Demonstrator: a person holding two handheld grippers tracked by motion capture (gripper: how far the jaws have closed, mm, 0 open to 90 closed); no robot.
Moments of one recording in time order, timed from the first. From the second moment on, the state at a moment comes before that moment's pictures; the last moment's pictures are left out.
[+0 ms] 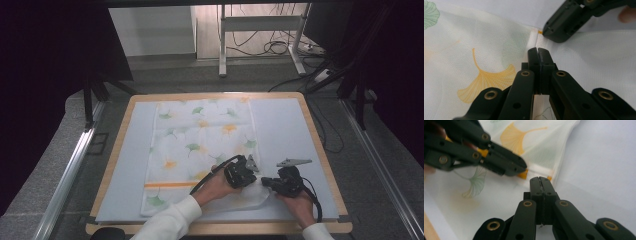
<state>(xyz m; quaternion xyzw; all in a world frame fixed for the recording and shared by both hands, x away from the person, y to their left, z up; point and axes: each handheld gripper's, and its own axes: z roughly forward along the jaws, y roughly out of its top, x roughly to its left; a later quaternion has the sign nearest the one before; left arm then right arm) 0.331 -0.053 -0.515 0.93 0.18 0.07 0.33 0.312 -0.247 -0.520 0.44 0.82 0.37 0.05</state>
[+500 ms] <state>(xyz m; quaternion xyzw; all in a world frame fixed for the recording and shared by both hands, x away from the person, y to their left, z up) 0.327 -0.055 -0.514 0.93 0.16 0.09 0.31 0.323 -0.241 -0.522 0.46 0.81 0.37 0.03</state>
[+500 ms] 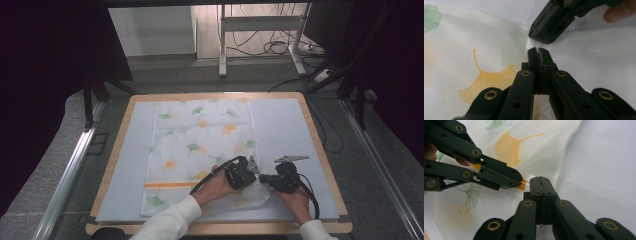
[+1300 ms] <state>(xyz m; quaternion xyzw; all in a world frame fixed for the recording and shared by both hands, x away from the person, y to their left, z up) 0.329 -0.019 -0.514 0.93 0.19 0.07 0.31 0.323 -0.242 -0.523 0.46 0.81 0.37 0.04</state>
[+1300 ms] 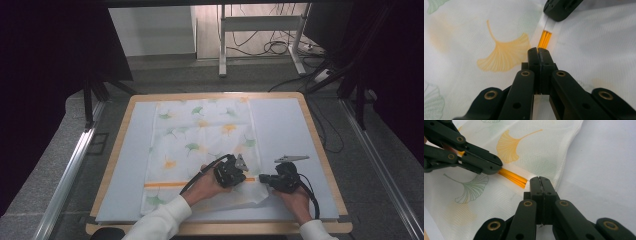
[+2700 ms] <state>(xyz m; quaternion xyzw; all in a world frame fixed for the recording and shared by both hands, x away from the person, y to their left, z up) 0.327 0.038 -0.516 0.91 0.24 0.06 0.32 0.323 -0.242 -0.523 0.45 0.81 0.37 0.04</state>
